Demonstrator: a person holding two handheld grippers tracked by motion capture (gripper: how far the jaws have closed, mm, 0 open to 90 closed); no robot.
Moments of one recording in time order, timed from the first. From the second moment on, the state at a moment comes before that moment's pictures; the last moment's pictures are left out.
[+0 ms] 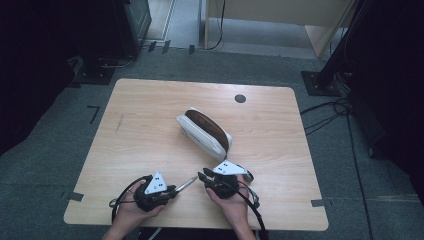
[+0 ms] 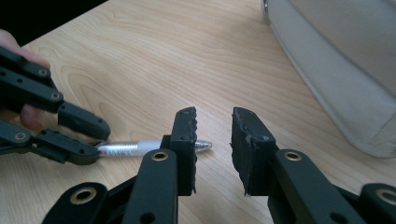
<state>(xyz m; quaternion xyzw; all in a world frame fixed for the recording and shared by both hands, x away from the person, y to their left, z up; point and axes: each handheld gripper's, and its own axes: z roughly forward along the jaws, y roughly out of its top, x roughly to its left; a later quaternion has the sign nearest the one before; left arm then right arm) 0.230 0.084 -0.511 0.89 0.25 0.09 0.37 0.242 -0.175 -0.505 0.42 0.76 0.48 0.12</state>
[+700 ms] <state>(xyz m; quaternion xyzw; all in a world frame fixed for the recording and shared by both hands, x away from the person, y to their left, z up) 0.245 0.131 -0.510 0.86 0.35 0.16 0.34 0.246 -0.177 -0.517 0.43 0.77 0.46 0.11</state>
